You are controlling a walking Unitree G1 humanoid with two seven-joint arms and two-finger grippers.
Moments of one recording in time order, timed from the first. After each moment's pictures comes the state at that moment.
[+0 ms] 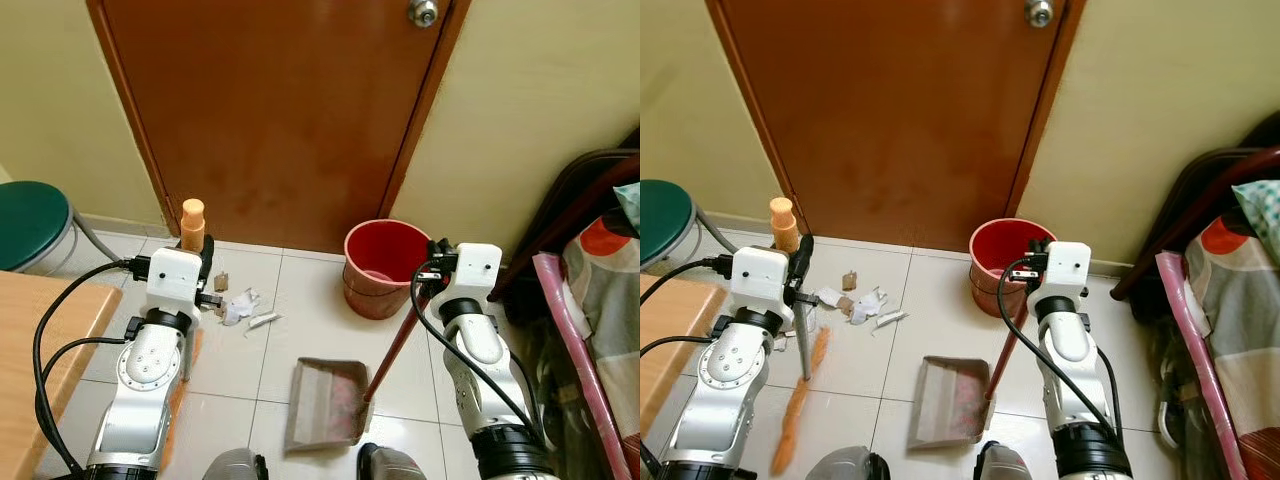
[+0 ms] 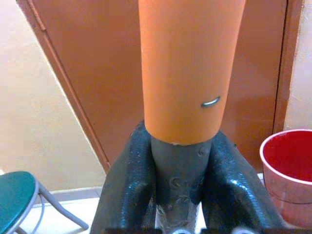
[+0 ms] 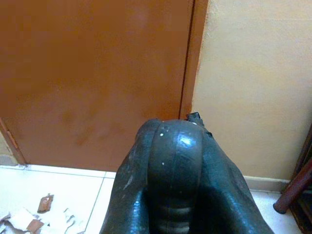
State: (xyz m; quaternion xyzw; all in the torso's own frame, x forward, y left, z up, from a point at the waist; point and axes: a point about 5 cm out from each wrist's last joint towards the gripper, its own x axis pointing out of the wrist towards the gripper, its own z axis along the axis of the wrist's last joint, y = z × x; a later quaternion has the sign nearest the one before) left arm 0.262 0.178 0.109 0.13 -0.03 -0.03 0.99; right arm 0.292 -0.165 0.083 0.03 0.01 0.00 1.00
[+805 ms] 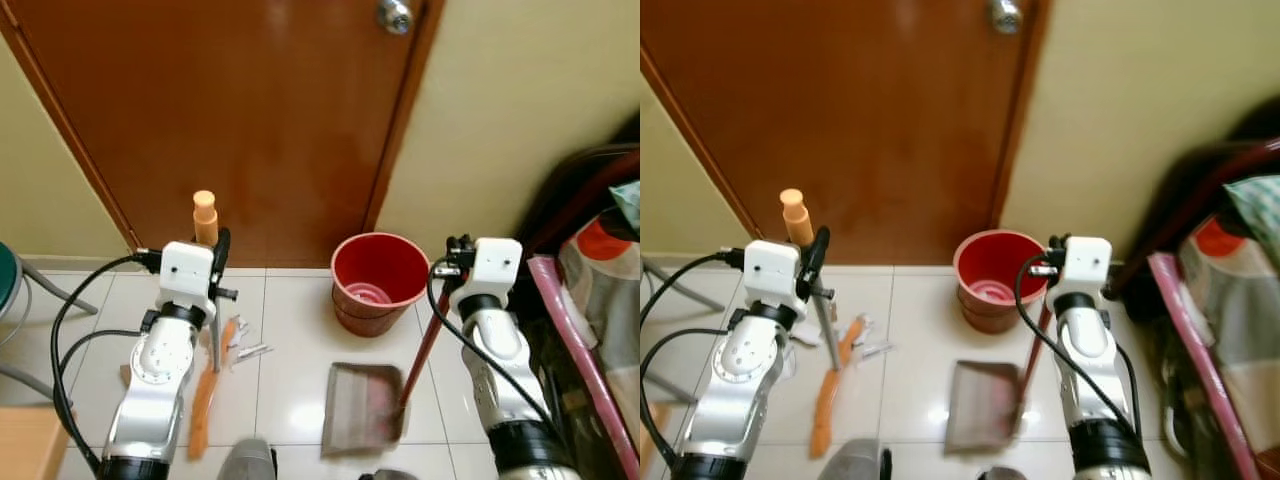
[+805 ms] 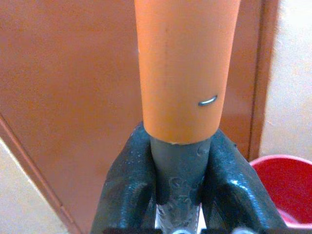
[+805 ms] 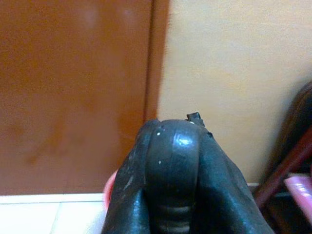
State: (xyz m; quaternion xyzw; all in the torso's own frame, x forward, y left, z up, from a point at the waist) left arm 0.266 0.170 0.114 0.11 -0.04 -0.05 0.99; right arm 0.296 -0.171 0.086 0.01 0.01 -0.02 1.00
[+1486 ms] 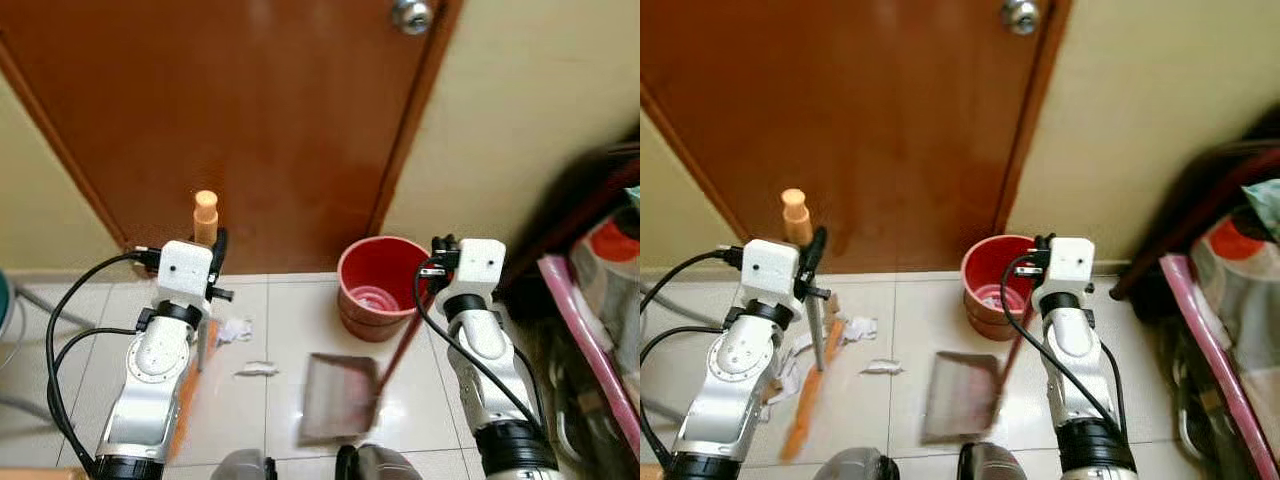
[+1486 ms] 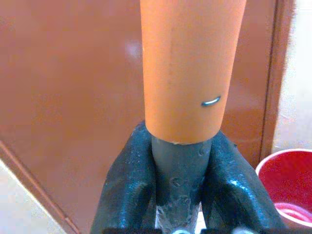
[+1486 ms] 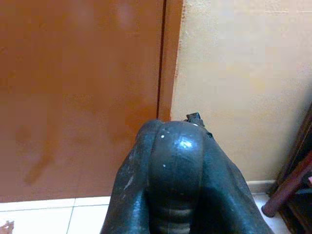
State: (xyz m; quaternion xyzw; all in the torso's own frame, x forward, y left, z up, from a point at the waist) left arm 0.268 0.165 0.114 0.12 -0.04 -0.06 0.99; right arm 0.295 -0.169 0.086 0.01 0.01 -0.01 1.00
